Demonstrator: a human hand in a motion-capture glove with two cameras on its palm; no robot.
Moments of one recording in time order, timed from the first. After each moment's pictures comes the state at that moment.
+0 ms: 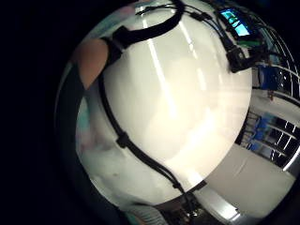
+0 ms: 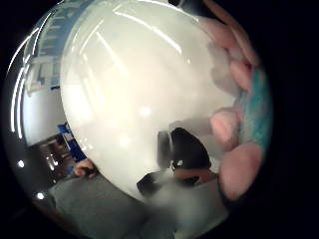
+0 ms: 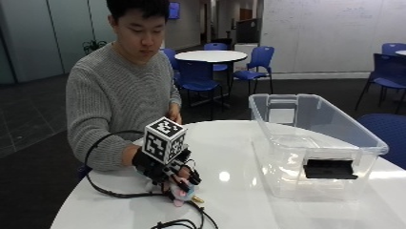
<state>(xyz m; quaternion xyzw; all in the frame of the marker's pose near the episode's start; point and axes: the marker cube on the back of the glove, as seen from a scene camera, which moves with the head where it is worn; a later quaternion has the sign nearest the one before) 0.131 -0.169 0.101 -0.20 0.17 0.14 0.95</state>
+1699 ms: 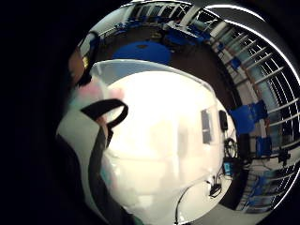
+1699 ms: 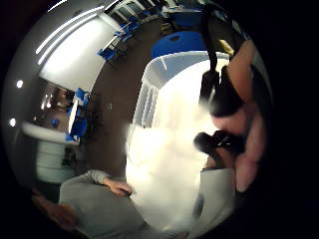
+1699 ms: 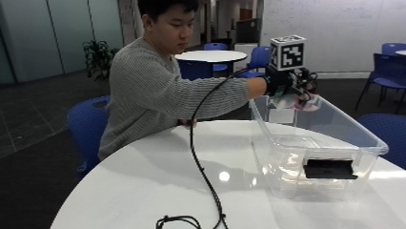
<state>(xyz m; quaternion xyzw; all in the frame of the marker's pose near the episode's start) -0.177 -0.536 0.056 -0.03 0.12 -0.13 0.98</state>
